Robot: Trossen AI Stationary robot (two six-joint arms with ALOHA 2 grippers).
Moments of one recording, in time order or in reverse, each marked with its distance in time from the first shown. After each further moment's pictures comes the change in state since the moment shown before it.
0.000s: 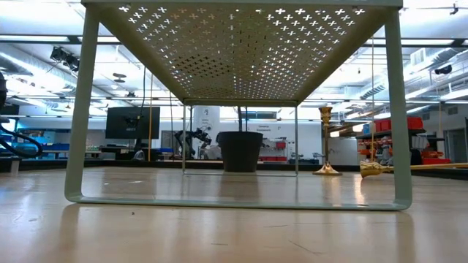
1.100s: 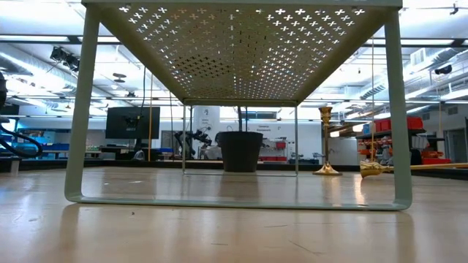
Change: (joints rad) left arm -0.002 -0.017 -0.001 -0.002 -0.001 -0.009; right arm 0.068 0.046 0.139 -0.241 0.196 -0.080
